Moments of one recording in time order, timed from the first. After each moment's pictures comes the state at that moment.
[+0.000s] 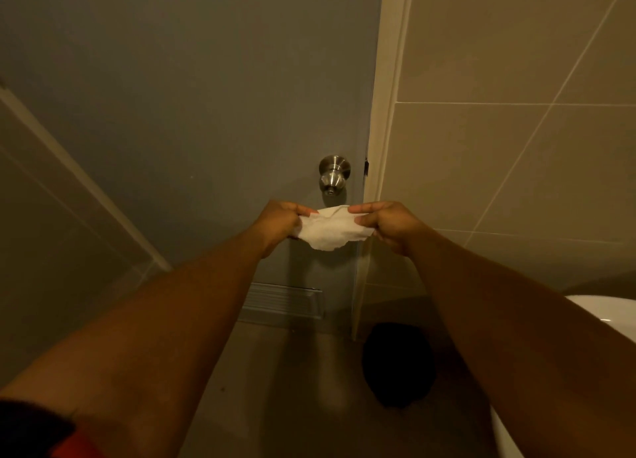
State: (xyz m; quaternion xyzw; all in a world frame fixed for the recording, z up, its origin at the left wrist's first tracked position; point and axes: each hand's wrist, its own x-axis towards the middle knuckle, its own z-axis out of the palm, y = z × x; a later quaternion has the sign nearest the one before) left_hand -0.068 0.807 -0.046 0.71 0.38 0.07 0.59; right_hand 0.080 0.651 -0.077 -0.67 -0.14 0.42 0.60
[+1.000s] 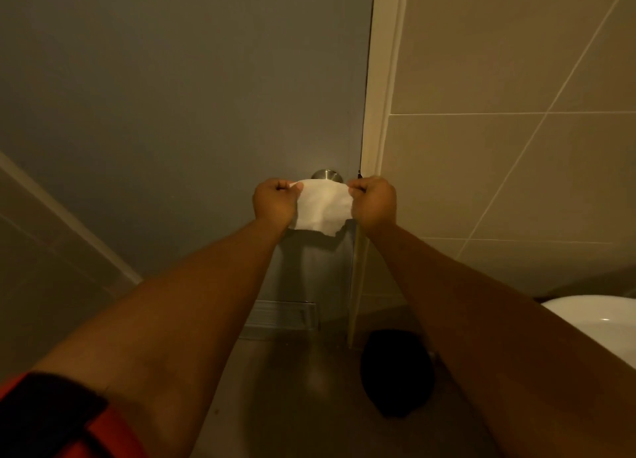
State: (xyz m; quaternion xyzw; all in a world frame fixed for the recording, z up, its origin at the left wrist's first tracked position) left_hand -0.004 0.842 -0.046 0.70 0.42 0.27 0.51; right_hand 0.093 0.706 -0.061 -0.81 -0.19 0.07 0.55
